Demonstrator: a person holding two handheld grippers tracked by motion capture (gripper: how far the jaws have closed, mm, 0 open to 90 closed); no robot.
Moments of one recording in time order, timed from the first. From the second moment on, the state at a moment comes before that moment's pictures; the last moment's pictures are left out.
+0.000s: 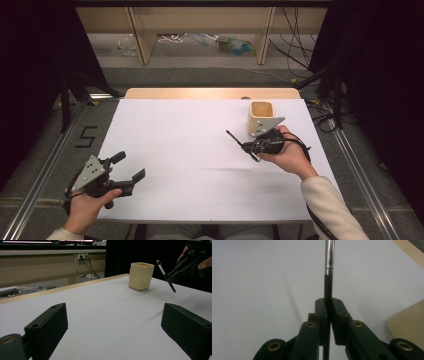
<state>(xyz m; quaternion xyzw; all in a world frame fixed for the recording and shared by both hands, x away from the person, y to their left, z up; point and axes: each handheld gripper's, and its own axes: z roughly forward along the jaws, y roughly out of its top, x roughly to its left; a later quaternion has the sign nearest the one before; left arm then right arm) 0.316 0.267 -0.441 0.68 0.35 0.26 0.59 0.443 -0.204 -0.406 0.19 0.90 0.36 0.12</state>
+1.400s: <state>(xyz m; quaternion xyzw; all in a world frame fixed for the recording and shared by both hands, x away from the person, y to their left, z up) 0.316 0.267 -0.442 0.68 0.35 0.26 0.59 0.446 -0.211 -0.400 0.21 0.88 0.41 0.14</state>
